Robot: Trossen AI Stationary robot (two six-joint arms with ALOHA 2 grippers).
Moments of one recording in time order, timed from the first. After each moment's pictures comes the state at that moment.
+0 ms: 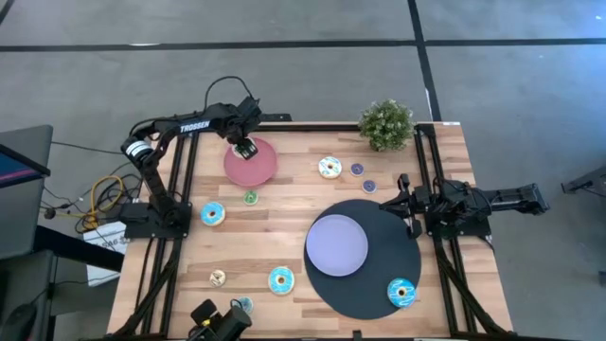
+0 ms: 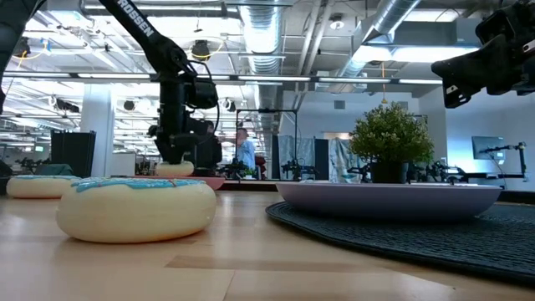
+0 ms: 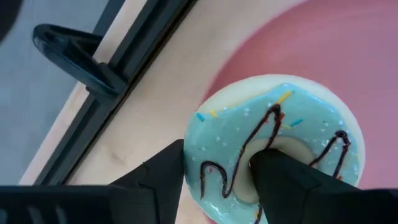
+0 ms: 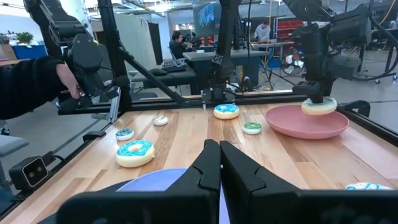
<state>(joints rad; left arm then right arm) 0.82 1.77 1.19 -0.75 -0.23 0.15 0.09 0.02 0.01 0.01 0.00 0.03</state>
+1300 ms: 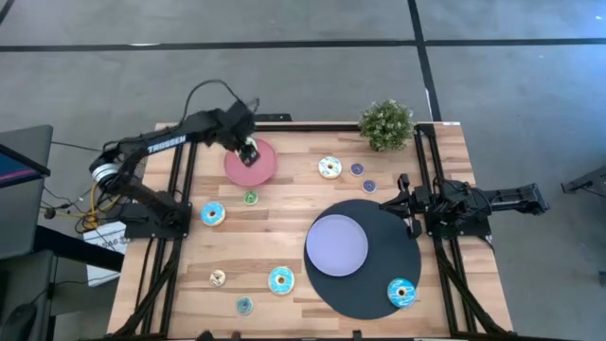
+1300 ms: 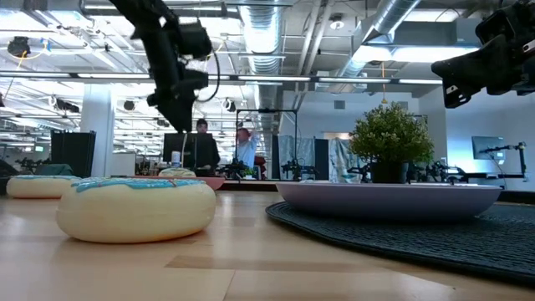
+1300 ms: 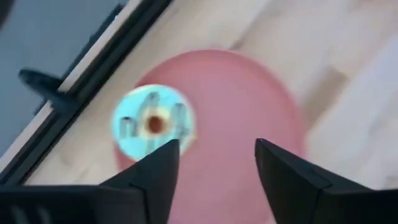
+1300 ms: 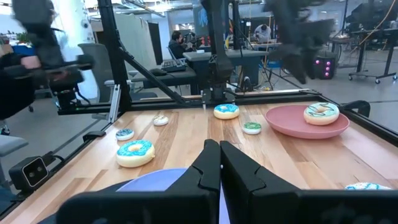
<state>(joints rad) 0.62 1.41 1.09 -0.75 -0.11 -0.03 0.09 0.02 0.01 0.01 0.00 0.03</state>
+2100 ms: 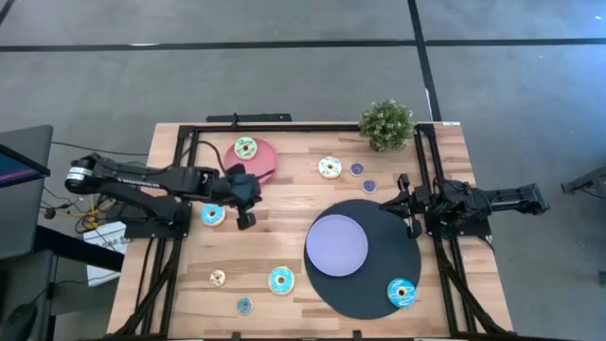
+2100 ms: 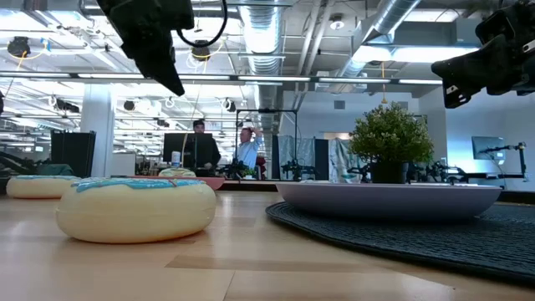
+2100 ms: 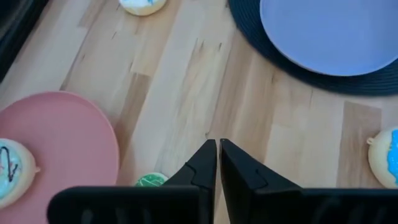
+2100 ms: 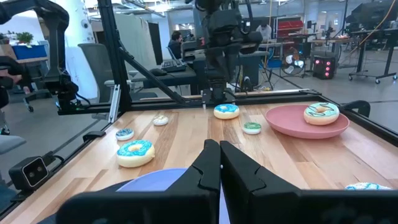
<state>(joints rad) -0.05 1.18 0.91 -0.62 -0.23 -0.23 0.09 0.02 0.01 0.01 0.00 0.03</state>
